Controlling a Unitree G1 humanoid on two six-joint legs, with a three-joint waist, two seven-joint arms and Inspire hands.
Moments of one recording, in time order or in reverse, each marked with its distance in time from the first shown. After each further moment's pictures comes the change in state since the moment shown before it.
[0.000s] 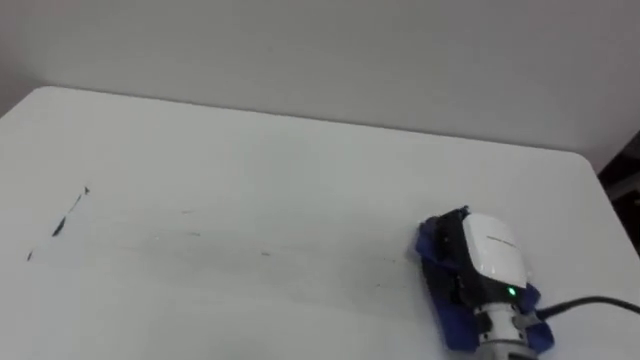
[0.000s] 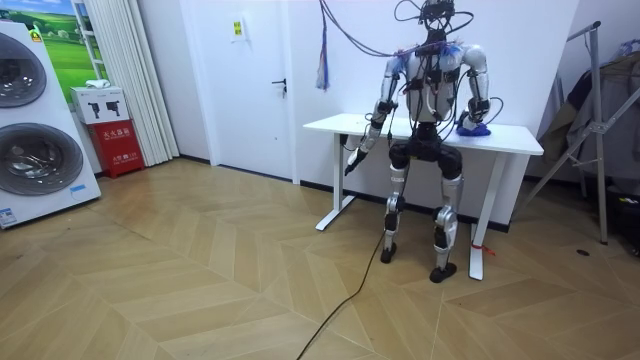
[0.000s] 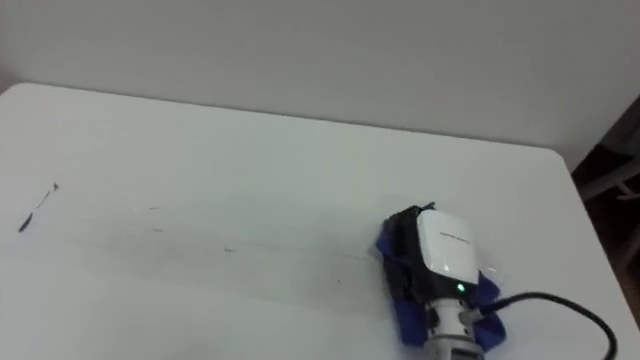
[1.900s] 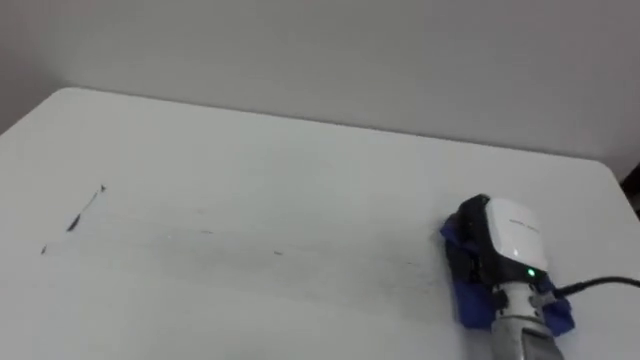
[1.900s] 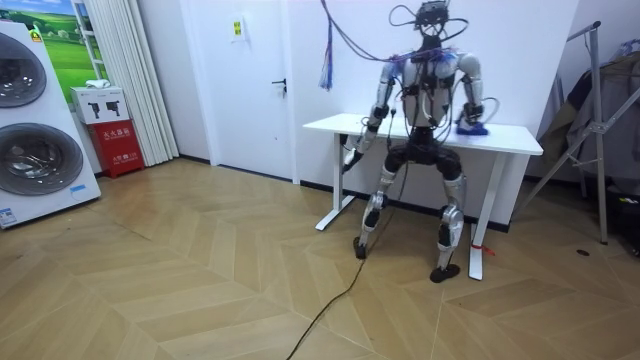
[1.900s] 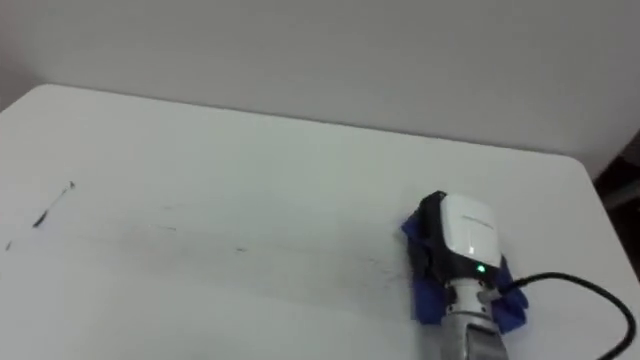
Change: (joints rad) left arm -0.052 -0.013 -0.014 0.063 0.023 -0.042 -0.032; right arm -0.087 -0.011 -0.095 0.051 -0.017 0.069 0.042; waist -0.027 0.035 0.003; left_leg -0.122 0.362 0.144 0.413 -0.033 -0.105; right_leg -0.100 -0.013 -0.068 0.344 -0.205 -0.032
